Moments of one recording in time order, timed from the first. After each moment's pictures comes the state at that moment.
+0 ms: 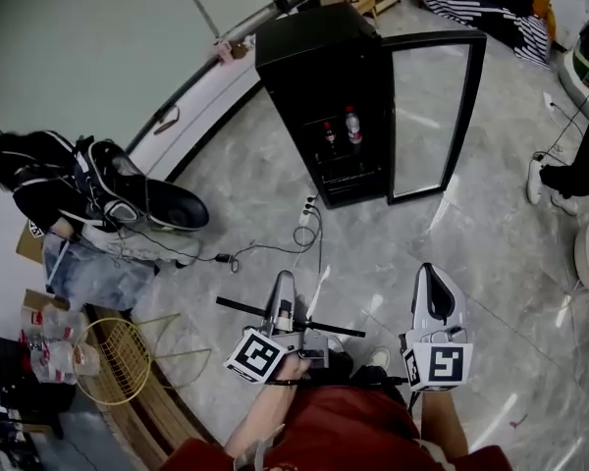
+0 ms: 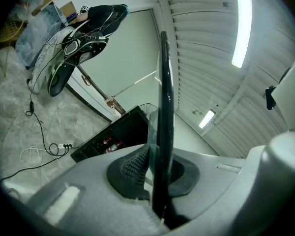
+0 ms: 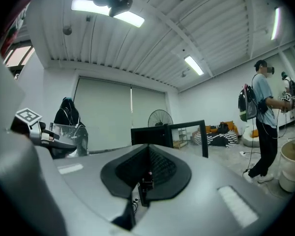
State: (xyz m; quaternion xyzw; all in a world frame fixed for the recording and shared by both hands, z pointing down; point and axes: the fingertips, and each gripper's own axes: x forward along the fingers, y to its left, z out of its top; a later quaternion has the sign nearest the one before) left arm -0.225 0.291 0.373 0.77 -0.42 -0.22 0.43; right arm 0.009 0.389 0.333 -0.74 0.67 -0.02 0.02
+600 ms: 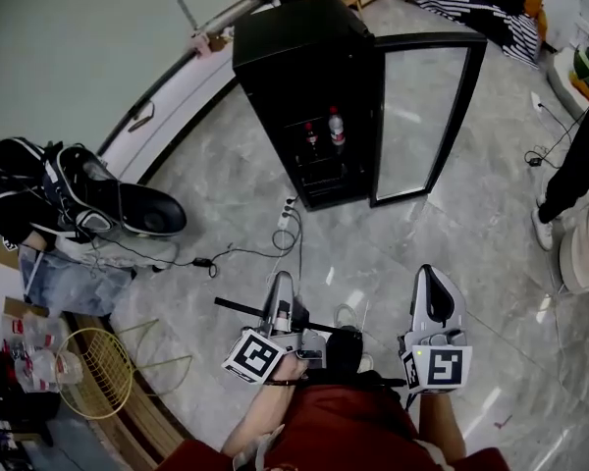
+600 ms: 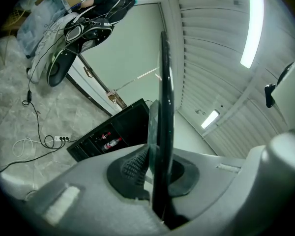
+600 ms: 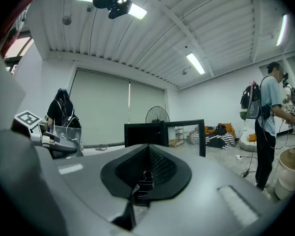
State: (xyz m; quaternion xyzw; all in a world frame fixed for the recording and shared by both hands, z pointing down) left arm -0.182 0.228 0.415 0.76 -0.41 -0.21 0.45; right arm 0.048 0.332 0.351 -0.75 0.66 -0.02 -0.01
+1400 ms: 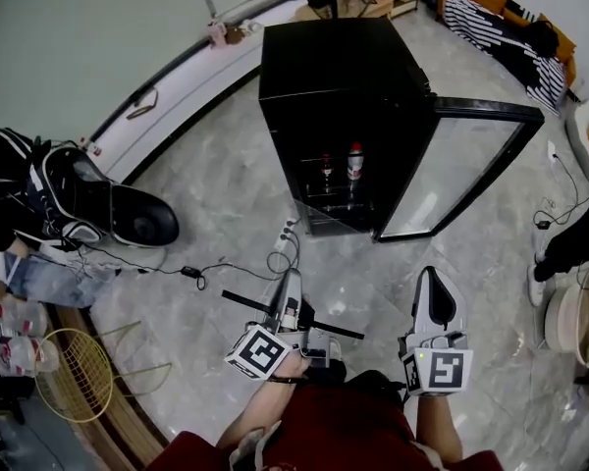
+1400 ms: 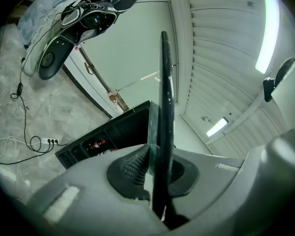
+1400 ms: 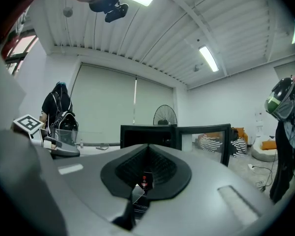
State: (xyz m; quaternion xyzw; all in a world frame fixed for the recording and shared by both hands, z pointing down) left arm -0.147 0.045 0.416 0.74 -0.42 -0.23 0.47; right arm 0.072 0.125 0.327 -0.72 0.69 -0.01 -0.03
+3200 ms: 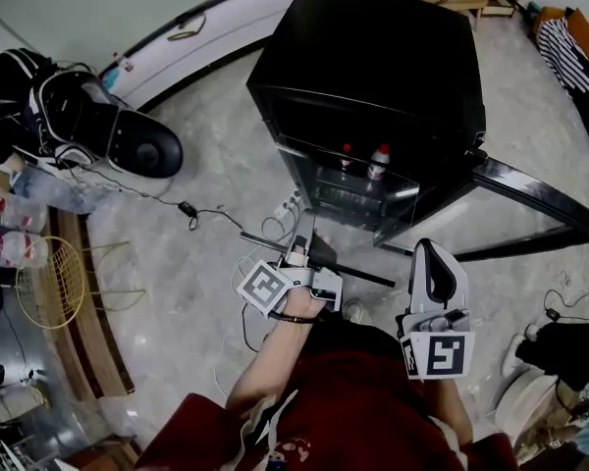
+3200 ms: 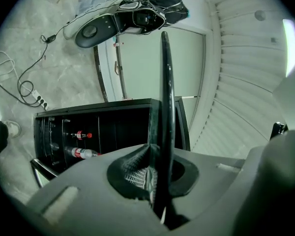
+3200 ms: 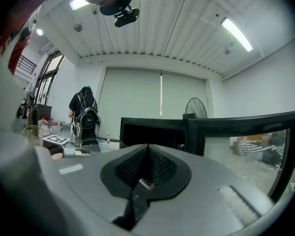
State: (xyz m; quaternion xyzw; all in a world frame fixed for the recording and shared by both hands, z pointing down) left arm -0.024 -0.124 0.489 0.59 -0.43 -0.45 0.52; right arm 0.161 -0.062 0.374 -0.55 0.83 0.01 -0.05
